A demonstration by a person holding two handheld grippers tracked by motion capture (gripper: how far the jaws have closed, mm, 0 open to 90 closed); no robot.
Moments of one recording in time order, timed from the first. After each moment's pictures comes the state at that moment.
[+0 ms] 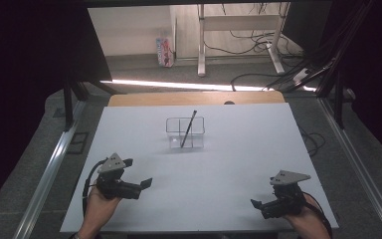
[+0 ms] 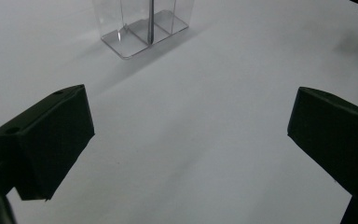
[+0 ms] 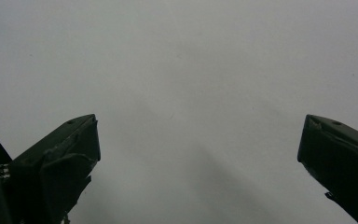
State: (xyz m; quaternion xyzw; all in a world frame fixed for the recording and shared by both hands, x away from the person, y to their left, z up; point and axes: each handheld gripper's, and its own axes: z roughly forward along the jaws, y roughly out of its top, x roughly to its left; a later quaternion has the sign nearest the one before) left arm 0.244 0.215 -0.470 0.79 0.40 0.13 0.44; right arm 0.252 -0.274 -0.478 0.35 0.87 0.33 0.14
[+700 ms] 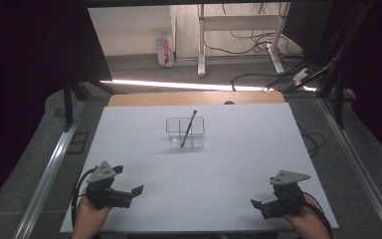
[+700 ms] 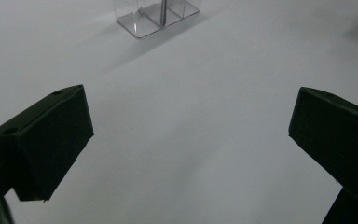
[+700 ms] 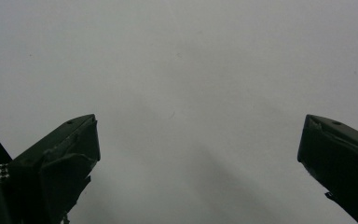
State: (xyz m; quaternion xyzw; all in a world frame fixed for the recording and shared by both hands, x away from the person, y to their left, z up) left arm 0.222 0.233 -0.474 0.79 0.41 0.14 0.43; right arm 0.253 -0.274 -0.479 0.35 0.87 0.33 0.14
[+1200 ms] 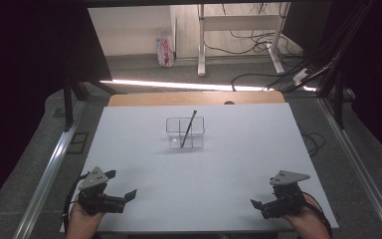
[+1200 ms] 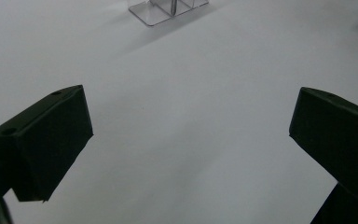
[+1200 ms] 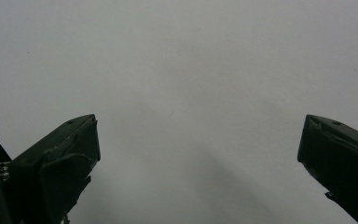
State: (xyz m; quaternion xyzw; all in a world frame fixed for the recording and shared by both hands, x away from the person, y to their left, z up) left arm 0.206 0.248 -0.479 0.79 0.42 0.15 0.42; right arm 0.253 -0.274 -0.480 0.35 0.87 0.33 0.14
